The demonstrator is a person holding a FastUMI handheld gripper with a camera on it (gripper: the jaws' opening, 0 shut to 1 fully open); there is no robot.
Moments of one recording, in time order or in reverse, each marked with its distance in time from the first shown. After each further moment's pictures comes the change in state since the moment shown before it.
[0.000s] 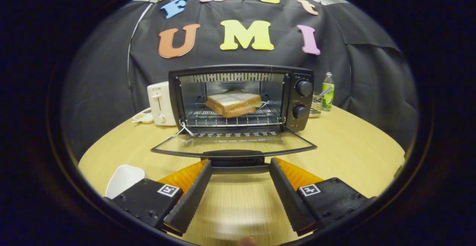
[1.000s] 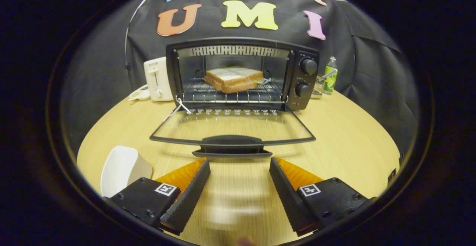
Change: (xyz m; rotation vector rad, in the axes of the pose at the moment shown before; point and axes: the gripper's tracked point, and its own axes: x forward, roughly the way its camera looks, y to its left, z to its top) arm -0.001 -0.005 -0.040 -0.021 0.262 -0.055
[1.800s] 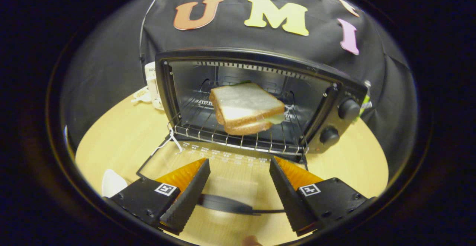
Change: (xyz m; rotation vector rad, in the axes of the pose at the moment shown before) arm 0.042 0.006 0.075 -0.148 0.027 0.146
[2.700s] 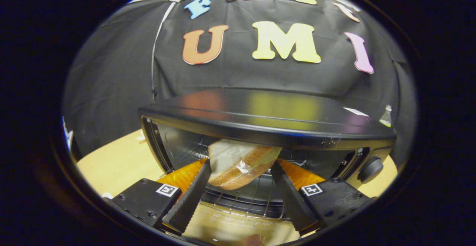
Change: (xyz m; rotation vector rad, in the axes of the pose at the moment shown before) arm 0.059 -0.007 0.115 -0.090 -0.309 0.168
